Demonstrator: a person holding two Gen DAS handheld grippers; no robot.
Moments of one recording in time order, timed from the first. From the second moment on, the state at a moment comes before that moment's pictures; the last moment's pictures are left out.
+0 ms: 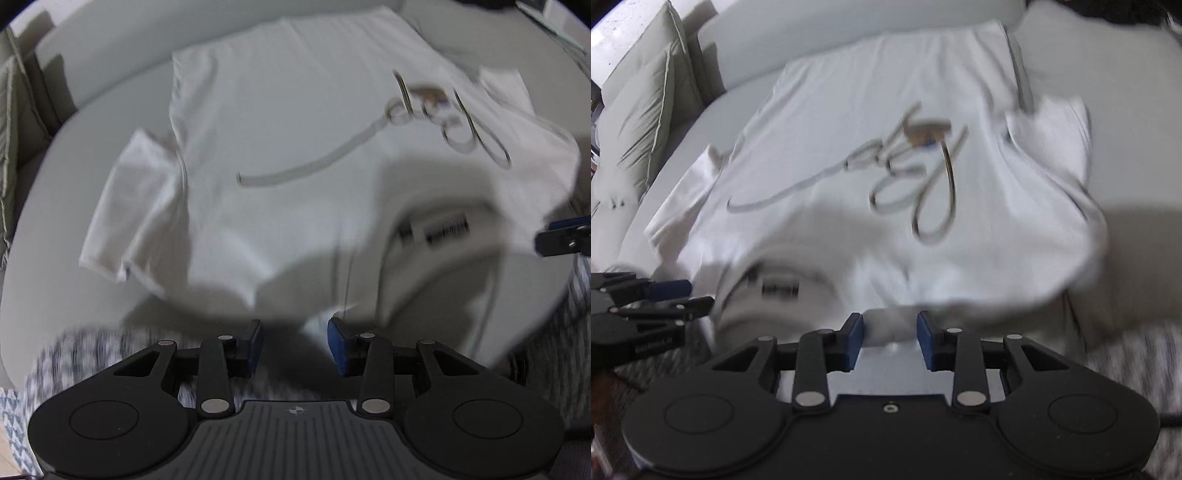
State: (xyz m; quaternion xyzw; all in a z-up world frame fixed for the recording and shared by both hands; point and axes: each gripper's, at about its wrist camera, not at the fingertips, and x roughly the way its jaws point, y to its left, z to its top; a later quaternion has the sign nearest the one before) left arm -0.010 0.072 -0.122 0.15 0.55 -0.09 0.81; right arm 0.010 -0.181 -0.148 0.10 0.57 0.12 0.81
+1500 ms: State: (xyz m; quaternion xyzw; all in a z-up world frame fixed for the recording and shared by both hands) left arm 0.028 0.031 -0.135 0.04 0.50 -0.12 0.85; right arm 0.092 -0.265 -0.123 0.25 0.45 0.02 0.86
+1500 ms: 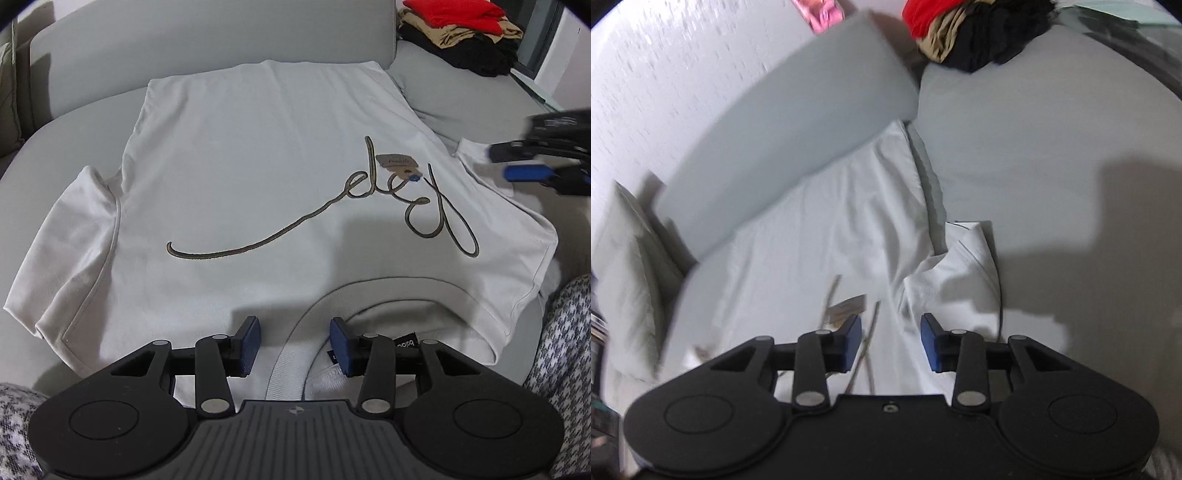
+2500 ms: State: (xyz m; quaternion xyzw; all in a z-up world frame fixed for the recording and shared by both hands) left arm 0.027 0.029 -0.132 0.04 0.50 -0.13 0.85; right arm 0.019 -0.344 -0.116 0.31 0.30 -0.20 0.88
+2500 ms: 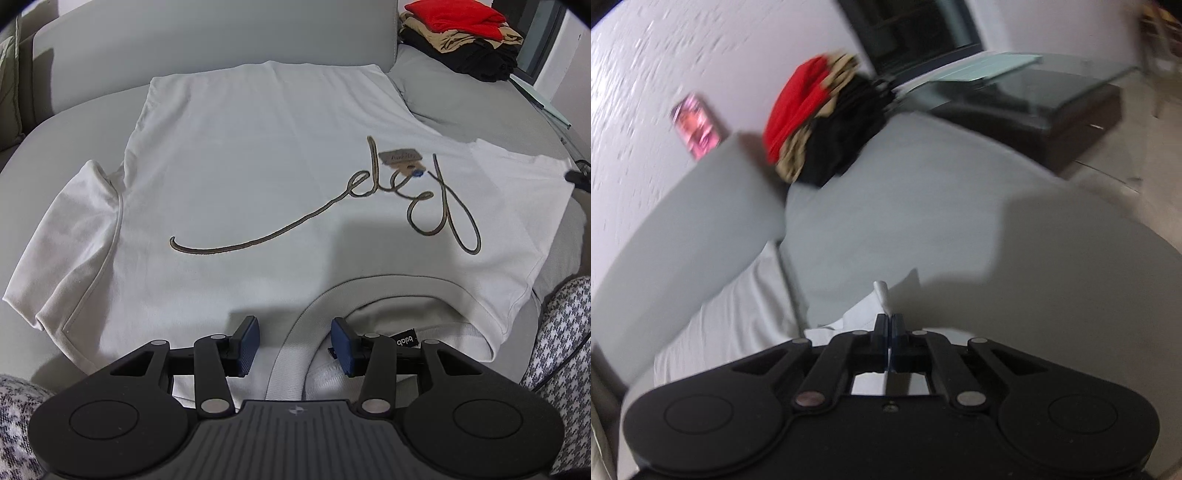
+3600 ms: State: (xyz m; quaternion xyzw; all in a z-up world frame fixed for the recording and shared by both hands) left arm 0.031 0.029 -0.132 0.05 0.51 -0.13 0.85; right arm 0.168 -0.283 -0.156 0.07 0.44 -0.07 0.89
